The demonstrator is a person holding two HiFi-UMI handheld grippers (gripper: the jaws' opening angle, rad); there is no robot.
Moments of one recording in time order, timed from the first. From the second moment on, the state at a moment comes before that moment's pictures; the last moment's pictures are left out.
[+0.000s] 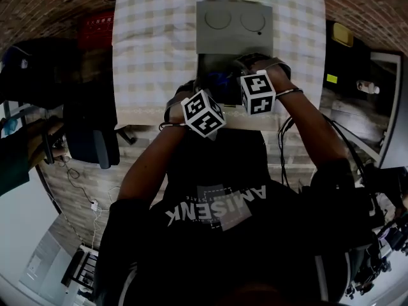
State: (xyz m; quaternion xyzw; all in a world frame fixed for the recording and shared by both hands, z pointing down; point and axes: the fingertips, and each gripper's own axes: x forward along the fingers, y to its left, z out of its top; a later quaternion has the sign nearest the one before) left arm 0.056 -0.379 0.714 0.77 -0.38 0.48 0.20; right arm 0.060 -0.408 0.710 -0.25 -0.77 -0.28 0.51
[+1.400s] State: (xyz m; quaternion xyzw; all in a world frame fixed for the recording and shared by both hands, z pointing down) left arm -0.108 -0.237 0.483 0.88 -0.42 0.24 -0.03; right arm -0.071 -0.277 0.394 0.14 -0.90 -0.25 0.31
